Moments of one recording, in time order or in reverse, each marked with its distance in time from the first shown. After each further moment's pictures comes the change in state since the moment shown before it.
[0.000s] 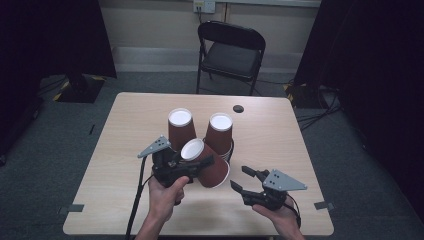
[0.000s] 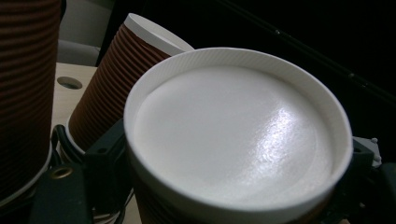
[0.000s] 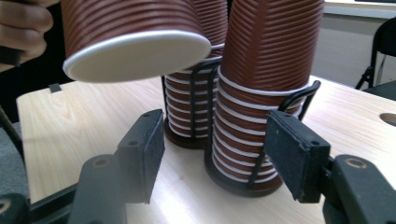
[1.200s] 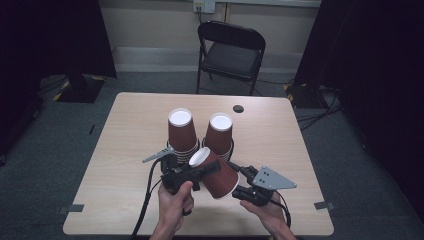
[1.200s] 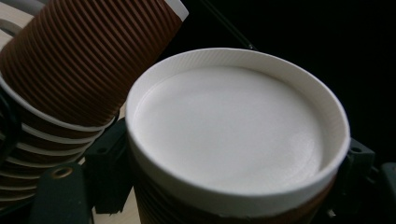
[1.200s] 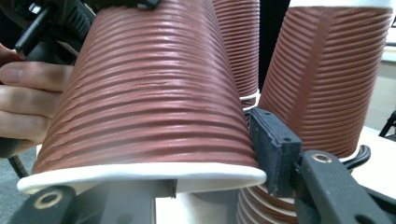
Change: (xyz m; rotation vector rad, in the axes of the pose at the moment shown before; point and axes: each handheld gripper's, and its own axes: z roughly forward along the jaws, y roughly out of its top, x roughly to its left) left arm 0.005 -0.028 0.013 -0.019 -0.132 -0.266; right arm 0.014 0.014 0.026 -0.151 0.068 -0.033
